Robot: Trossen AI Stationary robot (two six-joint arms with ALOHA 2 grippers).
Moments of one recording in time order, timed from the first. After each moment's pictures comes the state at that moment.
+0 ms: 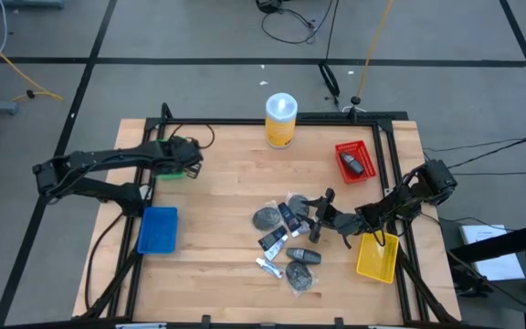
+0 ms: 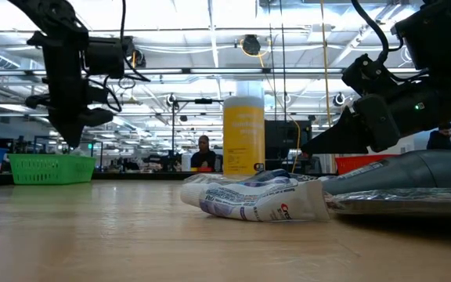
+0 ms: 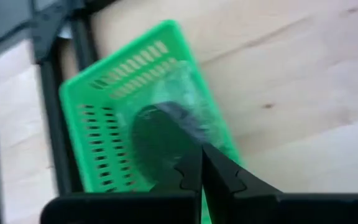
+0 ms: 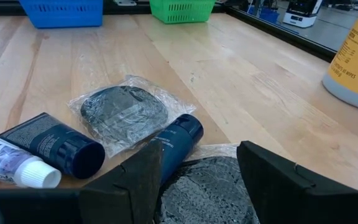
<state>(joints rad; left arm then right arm) 0.46 1.18 0.68 -0.91 -0.49 -0.68 0.36 1.72 0.29 1.04 0.73 0.22</state>
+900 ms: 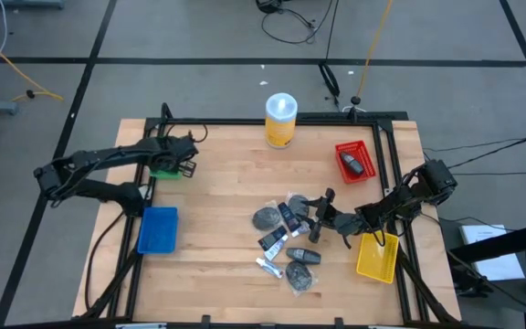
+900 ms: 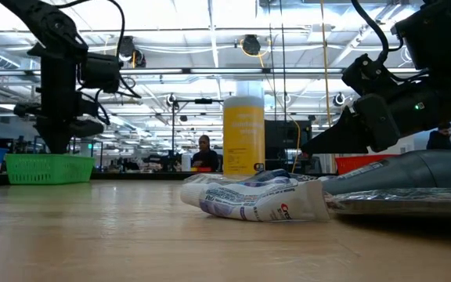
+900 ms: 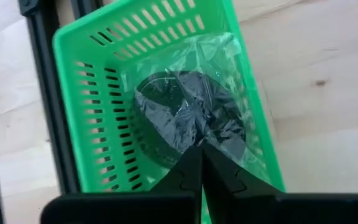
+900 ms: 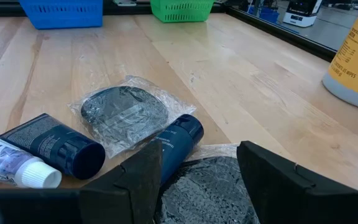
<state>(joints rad) 0.61 1.19 0.63 -0.91 -0.41 -0.64 0.36 1.72 0.29 1.04 0.73 0.23</state>
